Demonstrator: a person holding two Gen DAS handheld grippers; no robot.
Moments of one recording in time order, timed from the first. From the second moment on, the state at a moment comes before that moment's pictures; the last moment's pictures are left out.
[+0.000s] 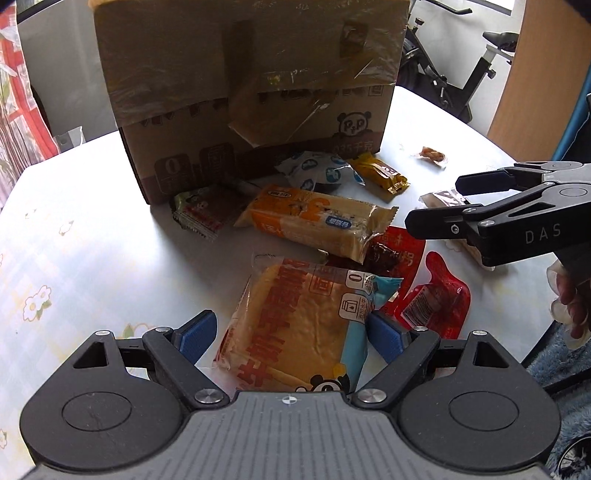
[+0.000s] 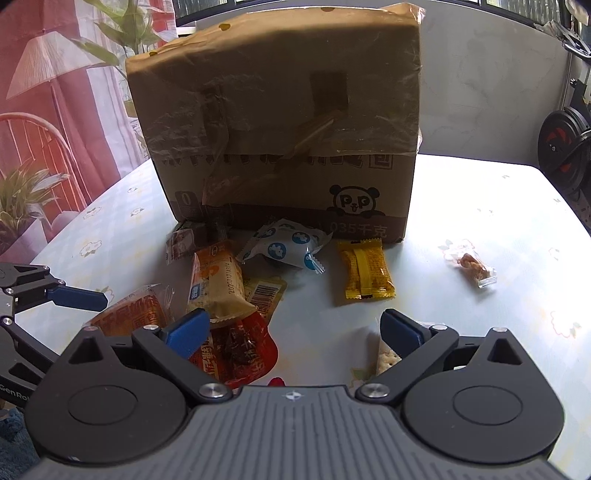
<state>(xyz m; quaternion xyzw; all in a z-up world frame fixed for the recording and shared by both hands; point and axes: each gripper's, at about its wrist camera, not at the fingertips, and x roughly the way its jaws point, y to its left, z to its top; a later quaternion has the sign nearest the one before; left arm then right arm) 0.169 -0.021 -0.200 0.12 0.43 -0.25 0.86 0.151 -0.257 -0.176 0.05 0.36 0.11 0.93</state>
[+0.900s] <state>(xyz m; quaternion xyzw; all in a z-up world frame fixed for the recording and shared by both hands) 0.180 0.017 -0.199 0.06 0.41 -0.14 0.90 0.168 -0.227 -0.212 -0.02 0.38 0.18 0.91</state>
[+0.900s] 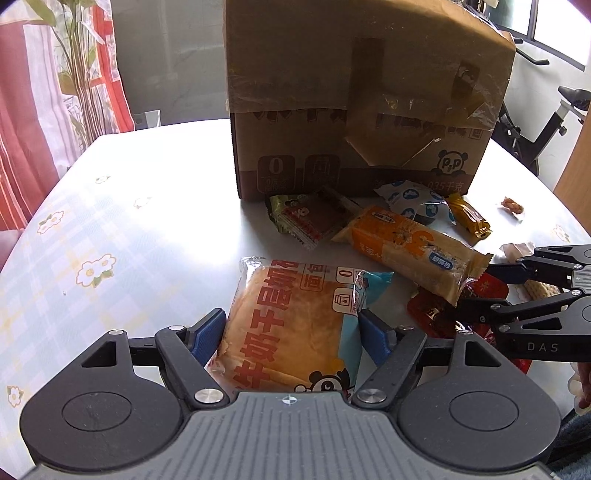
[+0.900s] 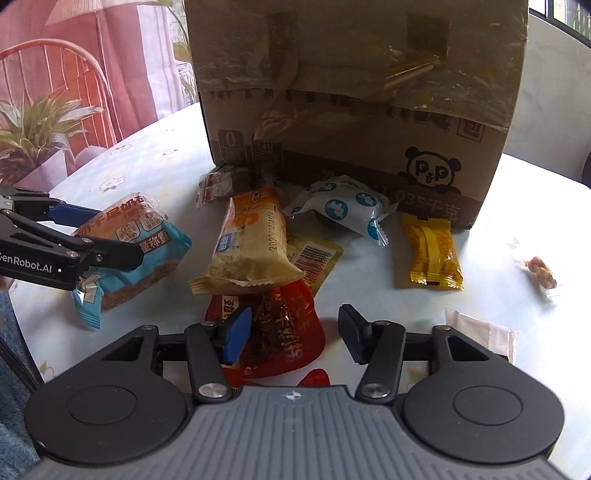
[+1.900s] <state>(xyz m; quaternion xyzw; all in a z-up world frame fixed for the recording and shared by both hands) 0.170 0.029 -0.142 0.05 0.30 -0.14 0.94 0.149 -0.273 -0.157 0.04 0.28 0.14 0.95</state>
